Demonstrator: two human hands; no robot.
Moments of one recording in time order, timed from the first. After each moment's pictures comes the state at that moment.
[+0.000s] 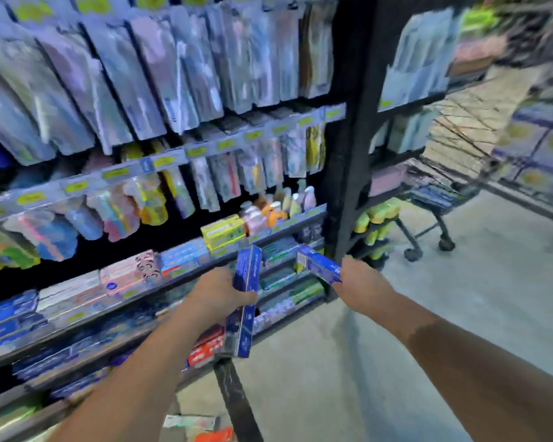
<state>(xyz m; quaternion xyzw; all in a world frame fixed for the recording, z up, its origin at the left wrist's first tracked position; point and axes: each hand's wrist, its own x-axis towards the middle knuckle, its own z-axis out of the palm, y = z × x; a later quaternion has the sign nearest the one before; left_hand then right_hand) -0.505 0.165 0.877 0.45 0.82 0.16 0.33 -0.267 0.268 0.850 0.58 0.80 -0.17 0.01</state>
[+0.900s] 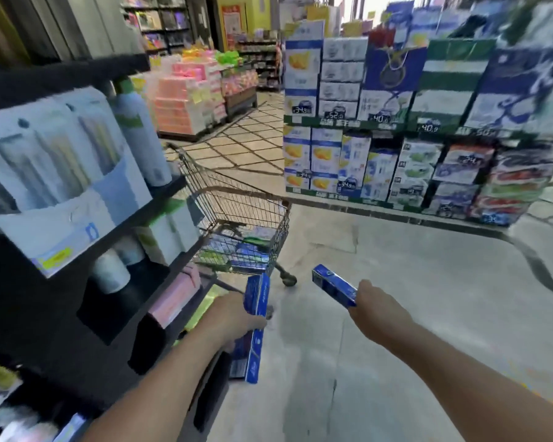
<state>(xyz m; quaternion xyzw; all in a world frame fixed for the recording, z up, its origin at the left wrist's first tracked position) -0.072 0.737 0.868 0.70 0.61 0.02 0.36 0.176 0.651 0.842 0.85 0.50 -0.15 -0.07</state>
